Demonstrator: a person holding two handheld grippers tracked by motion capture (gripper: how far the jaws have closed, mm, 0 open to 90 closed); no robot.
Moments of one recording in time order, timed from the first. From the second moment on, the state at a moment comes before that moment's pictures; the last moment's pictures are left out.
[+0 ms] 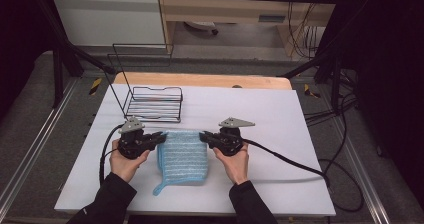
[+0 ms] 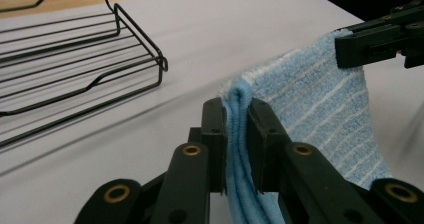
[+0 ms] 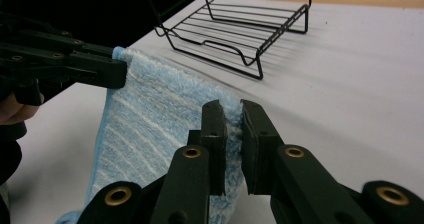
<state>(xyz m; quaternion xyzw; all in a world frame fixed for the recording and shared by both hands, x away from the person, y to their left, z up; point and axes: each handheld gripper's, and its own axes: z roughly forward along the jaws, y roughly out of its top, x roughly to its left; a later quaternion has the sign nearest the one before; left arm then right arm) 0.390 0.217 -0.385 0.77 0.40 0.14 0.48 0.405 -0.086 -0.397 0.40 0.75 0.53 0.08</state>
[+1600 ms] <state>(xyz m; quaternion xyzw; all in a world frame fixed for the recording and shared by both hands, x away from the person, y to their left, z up) 0.361 0.249 -0.313 0.69 0.36 0.23 0.58 0.378 -0.057 -0.313 0.31 0.70 0.61 0.20</state>
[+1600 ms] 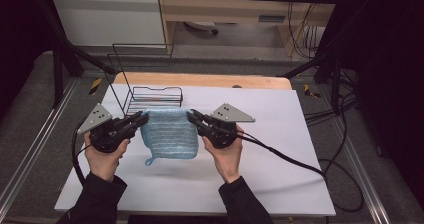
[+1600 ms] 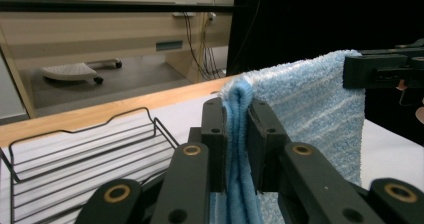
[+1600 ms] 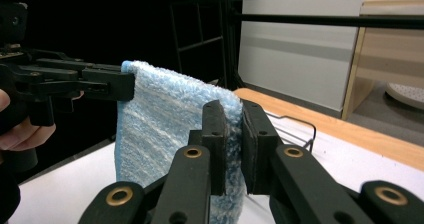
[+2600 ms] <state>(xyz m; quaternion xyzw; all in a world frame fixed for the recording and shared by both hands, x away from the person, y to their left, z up) 0.370 0.274 -0.265 0.63 0.35 0.28 0.63 0.390 -0.023 -0.260 0.27 0.66 0.65 0.25</state>
